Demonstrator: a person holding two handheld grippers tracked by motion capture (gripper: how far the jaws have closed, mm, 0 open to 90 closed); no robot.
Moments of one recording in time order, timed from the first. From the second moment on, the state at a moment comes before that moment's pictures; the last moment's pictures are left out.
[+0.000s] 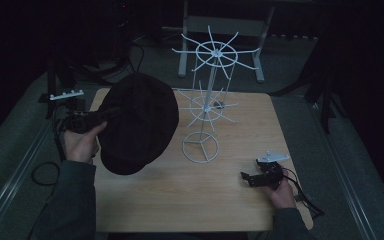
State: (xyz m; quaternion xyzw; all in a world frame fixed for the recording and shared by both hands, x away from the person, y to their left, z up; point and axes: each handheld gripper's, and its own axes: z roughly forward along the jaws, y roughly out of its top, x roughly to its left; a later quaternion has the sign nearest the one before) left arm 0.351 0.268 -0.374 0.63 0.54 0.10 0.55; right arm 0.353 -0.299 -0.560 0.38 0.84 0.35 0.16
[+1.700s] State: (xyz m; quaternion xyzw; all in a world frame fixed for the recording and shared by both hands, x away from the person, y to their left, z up) left arm 0.365 0.271 -0.349 0.61 0.51 0.08 0.61; right arm 0.353 -0.299 -0.560 0.38 0.84 0.35 0.16
